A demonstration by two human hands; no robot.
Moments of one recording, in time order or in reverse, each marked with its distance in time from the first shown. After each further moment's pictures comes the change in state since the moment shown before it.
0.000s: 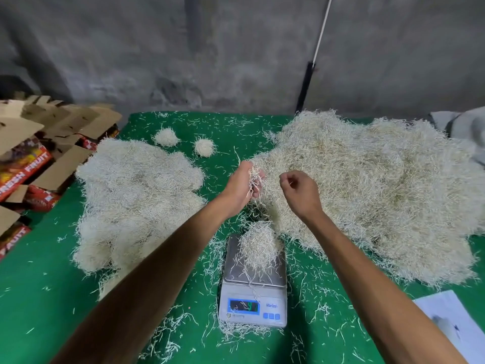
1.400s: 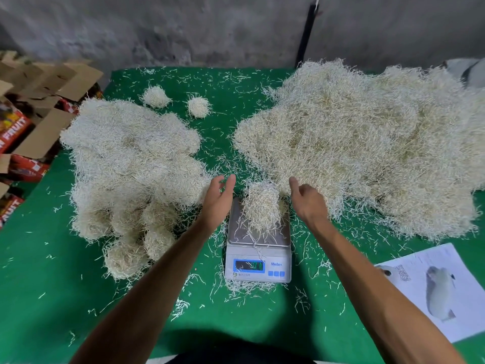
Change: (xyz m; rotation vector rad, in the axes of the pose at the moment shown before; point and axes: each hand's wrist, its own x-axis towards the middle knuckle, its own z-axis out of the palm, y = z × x) left_hand -0.038 -0.133 -0.071 0.407 0.207 -0.072; right_hand -0.089 0.073 0.044 -0.139 -0.171 0.492
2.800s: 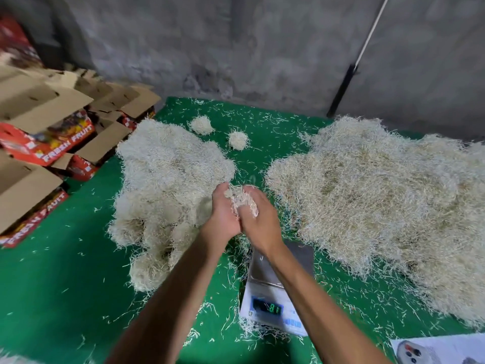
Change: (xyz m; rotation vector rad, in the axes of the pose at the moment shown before) left_hand -0.034 0.060 -0.075 -0.733 0.051 -0.271; right_hand -0.075 -0.179 0.063 0.275 -0.185 -0.613
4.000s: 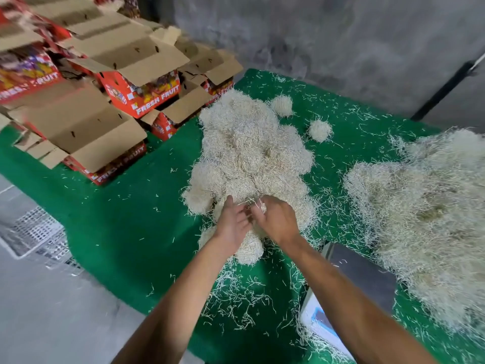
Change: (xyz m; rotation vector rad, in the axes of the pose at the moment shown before) left_hand 0.027 -0.021 -0.191 -0.390 0.176 -0.034; right_hand 0.046 0.012 0.178 -0.478 -0.329 -0.213
